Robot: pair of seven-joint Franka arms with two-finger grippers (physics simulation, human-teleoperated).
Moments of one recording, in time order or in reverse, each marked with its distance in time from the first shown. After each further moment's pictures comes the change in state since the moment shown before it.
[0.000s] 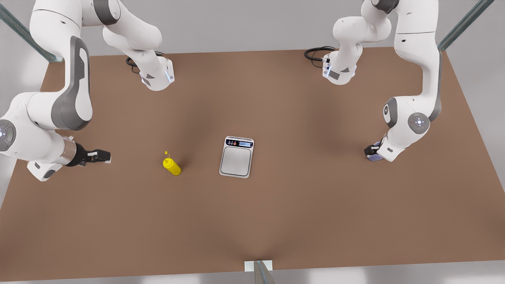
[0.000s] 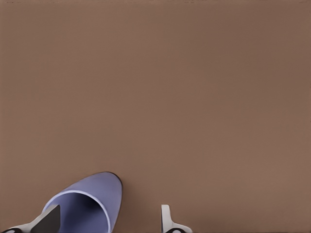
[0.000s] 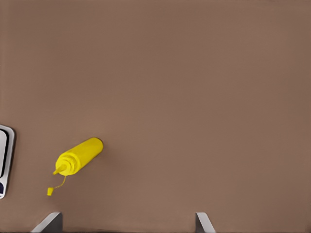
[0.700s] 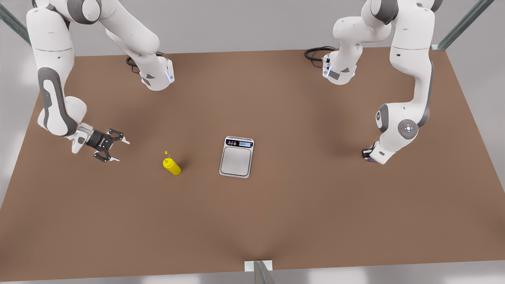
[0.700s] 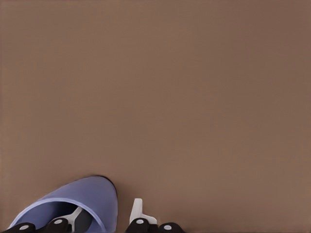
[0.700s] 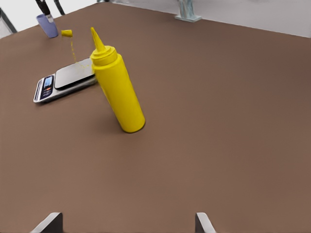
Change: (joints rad) left arm 0.000 0.098 0.002 -0.049 -0.009 0.120 -0.001; right arm -0.398 -0.019 -0.002 -0.892 1.051 0.501 -1.993
